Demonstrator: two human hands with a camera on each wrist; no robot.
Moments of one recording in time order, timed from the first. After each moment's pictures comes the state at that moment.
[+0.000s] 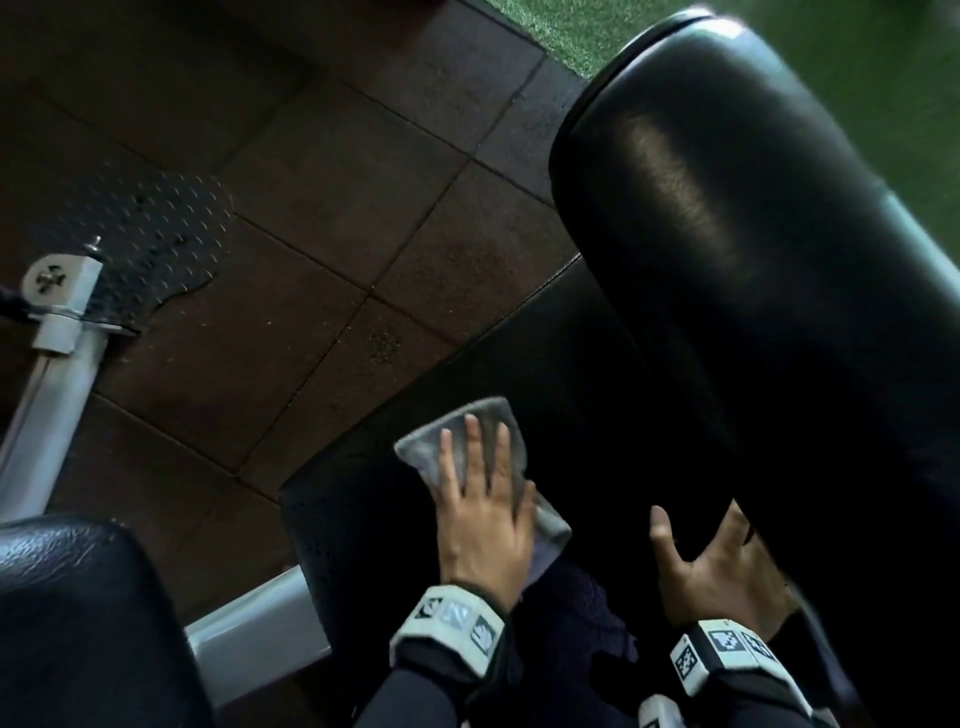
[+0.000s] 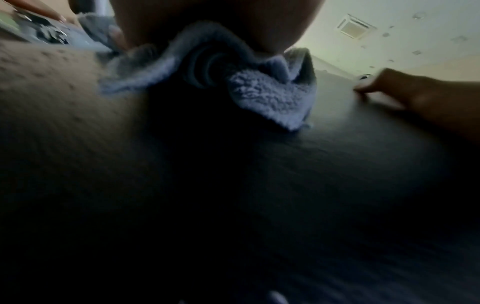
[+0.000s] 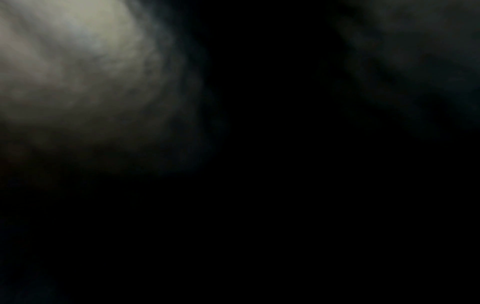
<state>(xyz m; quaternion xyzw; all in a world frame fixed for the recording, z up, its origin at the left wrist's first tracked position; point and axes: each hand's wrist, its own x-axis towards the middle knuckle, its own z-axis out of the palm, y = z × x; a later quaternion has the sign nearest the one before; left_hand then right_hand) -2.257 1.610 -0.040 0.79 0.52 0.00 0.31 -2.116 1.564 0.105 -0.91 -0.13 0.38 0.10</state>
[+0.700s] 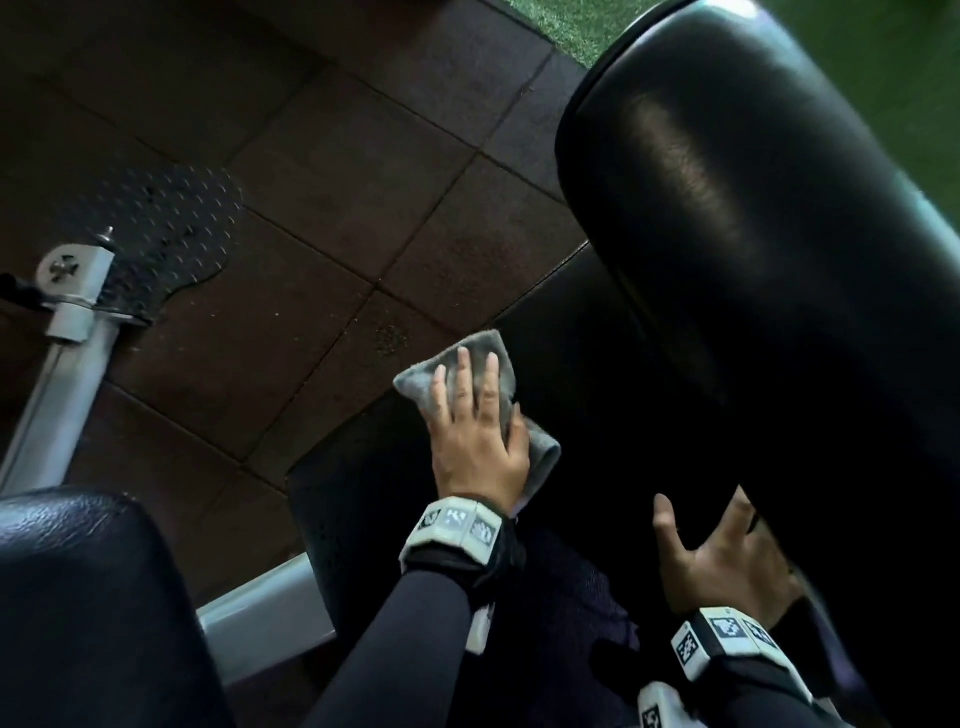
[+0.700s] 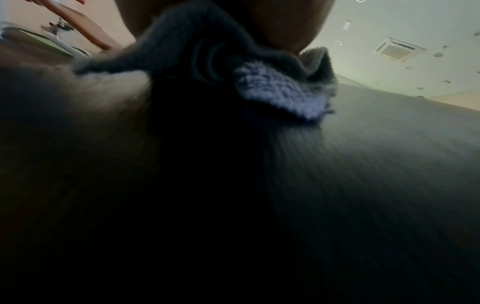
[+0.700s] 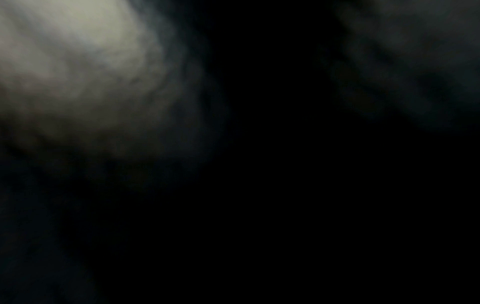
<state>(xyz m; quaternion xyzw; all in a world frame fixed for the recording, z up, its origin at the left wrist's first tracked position) -2.246 1.663 -0.043 0.76 0.57 0.20 0.24 -2.119 1.561 0.101 -0.93 -0.14 0.34 0.04</state>
